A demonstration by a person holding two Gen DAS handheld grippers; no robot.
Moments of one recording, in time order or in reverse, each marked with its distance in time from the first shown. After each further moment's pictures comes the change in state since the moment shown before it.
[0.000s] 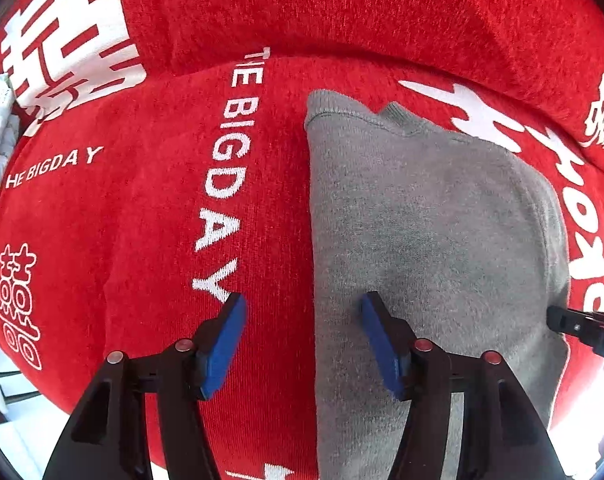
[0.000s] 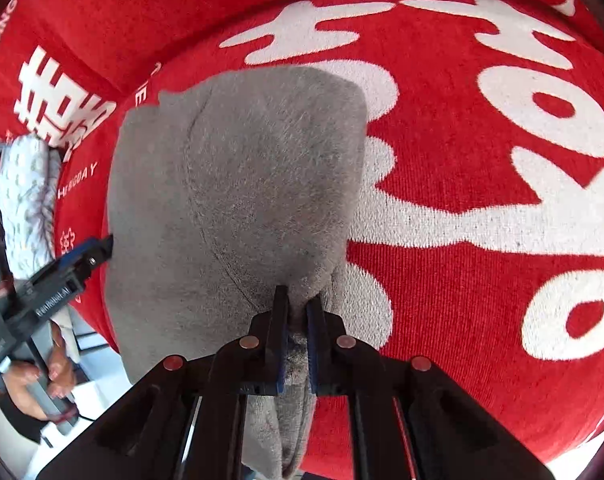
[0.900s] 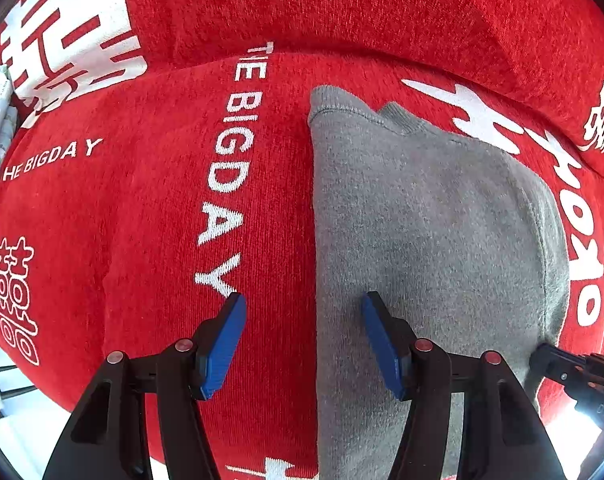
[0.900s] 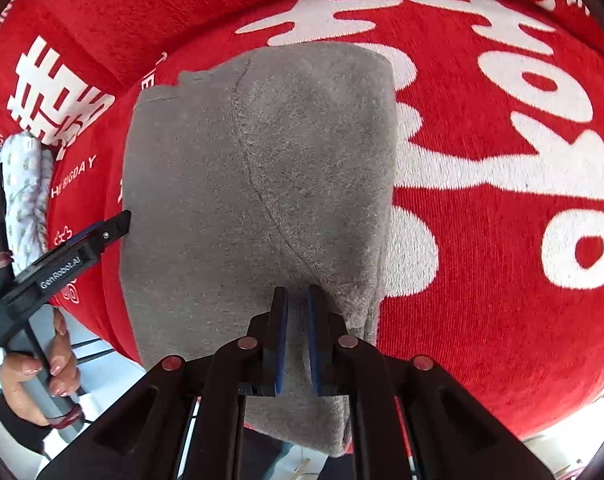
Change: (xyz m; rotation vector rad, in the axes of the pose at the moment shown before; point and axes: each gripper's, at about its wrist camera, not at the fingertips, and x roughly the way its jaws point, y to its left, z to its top) left arm 0.000 0.005 0.000 -0.019 0.024 -0.025; right arm -0.003 0.035 -0.040 0.021 -0.025 -0.062
